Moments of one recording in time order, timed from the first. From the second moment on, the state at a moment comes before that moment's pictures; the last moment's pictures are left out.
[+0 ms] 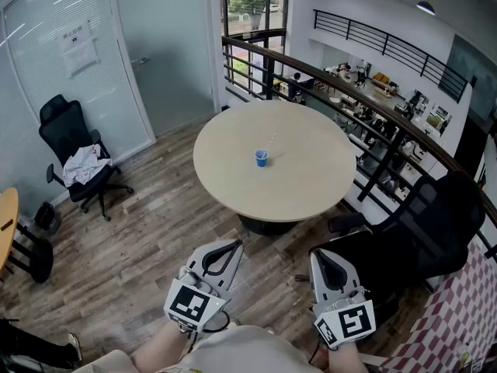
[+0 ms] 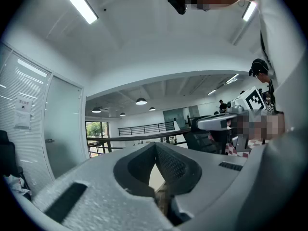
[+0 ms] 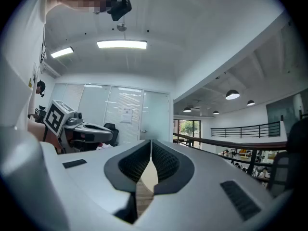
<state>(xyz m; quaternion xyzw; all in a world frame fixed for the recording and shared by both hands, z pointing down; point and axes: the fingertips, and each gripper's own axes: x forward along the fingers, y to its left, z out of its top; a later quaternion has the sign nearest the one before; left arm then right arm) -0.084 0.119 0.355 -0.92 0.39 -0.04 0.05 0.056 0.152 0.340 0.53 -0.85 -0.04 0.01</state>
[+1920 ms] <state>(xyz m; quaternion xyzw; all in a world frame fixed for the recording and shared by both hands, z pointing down) 0.002 0.099 0.394 -0.91 0.41 -0.04 0.06 0.140 0.120 0.390 0.52 -0.85 -0.01 -0.01</state>
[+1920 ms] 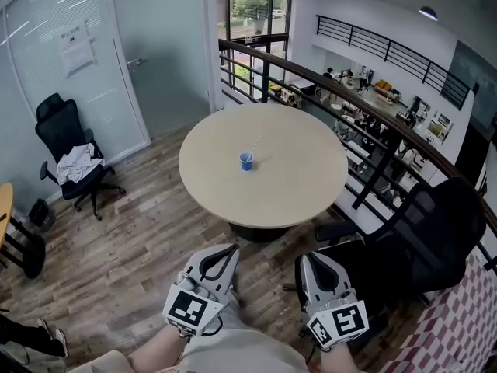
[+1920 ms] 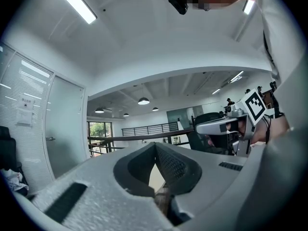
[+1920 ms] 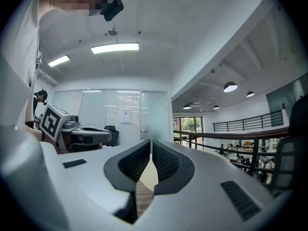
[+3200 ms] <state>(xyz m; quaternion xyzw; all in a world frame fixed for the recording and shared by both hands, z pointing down) -0.054 -0.221 0.385 -0.92 0.39 -0.04 0.03 0.081 -0.189 0.401 0.54 -0.84 0.03 0.05</state>
